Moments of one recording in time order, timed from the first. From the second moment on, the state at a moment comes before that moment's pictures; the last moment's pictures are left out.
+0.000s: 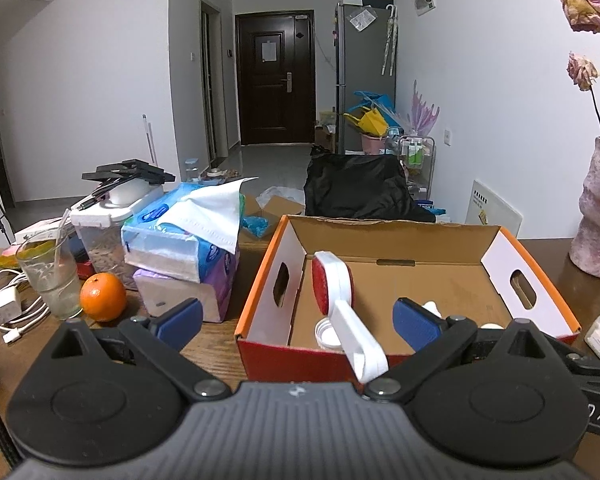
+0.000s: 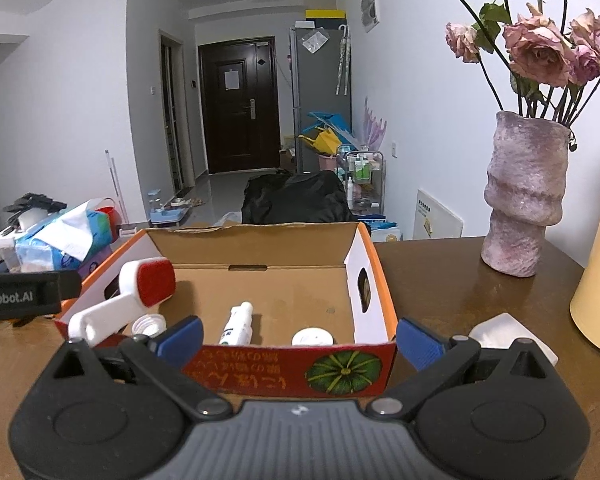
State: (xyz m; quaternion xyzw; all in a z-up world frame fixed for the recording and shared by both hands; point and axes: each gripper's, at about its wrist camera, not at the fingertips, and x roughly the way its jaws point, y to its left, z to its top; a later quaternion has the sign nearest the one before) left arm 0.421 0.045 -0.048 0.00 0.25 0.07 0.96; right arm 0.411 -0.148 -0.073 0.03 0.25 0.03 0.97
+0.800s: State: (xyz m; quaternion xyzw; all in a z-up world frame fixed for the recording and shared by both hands) left arm 0.352 0.042 -0.066 0.01 0.27 0.08 0.96; right arm 0.342 -0.157 -0.086 0.02 0.25 0.05 0.97
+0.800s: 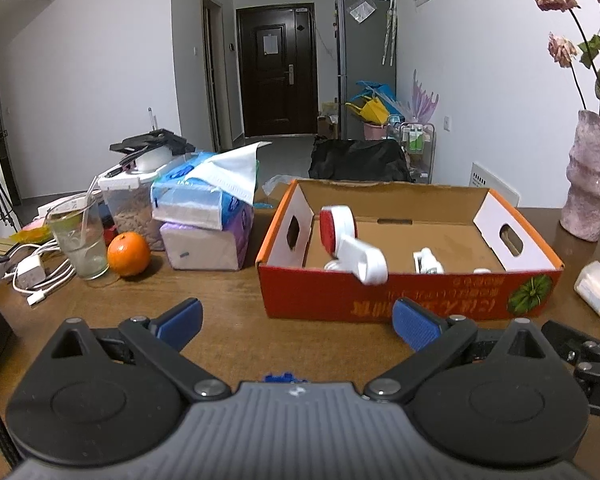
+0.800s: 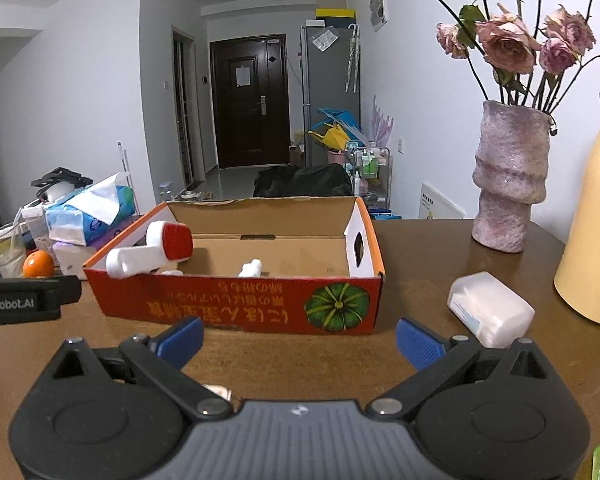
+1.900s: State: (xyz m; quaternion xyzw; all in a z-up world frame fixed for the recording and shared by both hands) left arm 0.271 0.029 -0.092 0.00 0.29 0.06 0.95; right arm 0.239 -0.205 -0.095 0.01 0.24 0.01 0.97
